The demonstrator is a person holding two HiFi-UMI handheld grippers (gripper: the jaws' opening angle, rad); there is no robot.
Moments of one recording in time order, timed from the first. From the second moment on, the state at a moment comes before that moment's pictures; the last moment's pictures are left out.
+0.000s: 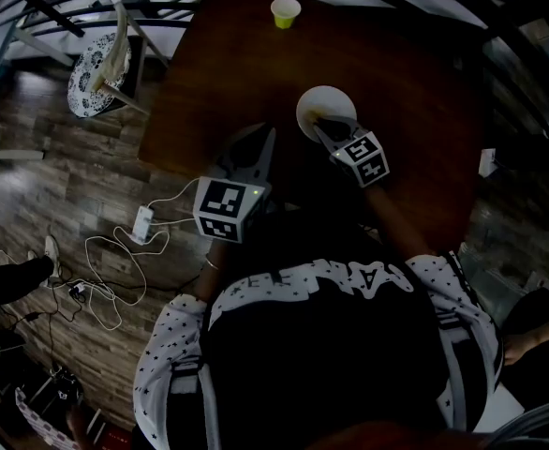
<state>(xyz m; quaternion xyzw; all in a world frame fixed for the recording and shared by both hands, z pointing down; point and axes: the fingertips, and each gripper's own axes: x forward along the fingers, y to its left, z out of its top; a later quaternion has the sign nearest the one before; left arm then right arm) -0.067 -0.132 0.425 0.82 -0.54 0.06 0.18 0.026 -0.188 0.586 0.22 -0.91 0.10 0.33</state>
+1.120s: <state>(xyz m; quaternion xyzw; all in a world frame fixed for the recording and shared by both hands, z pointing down) -0.064 -0.119 0.424 0.83 -0.53 0.06 0.17 0.021 -0.162 0.583 0.21 -0.92 0.10 0.32</state>
